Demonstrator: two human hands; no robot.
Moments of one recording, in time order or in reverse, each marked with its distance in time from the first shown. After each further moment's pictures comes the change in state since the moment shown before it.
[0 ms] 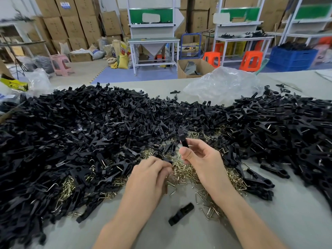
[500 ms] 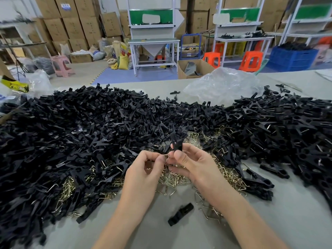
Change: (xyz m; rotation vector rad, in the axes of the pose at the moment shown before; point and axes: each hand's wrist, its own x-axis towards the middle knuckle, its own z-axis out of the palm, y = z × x) left_hand 0.001 0.007 -0.005 -0.586 0.175 -0.279; right_hand 0.000 0.000 0.008 0.381 -0.221 0.138
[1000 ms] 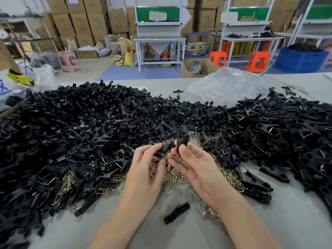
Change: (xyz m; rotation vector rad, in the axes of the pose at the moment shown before) left_hand -0.008 0.002 0.001 0.270 -0.049 0.232; right_hand -0.002 -0.007 -0.002 0.320 -0.009 0.126
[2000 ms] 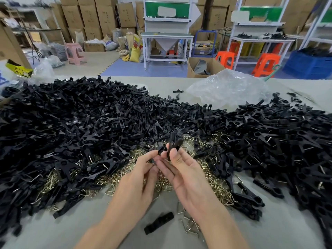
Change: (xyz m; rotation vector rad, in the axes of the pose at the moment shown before) left_hand -0.004 0.010 0.018 0.010 -0.031 -0.012; right_hand 0.005 -0.003 -0.005 0.143 -0.018 0.045
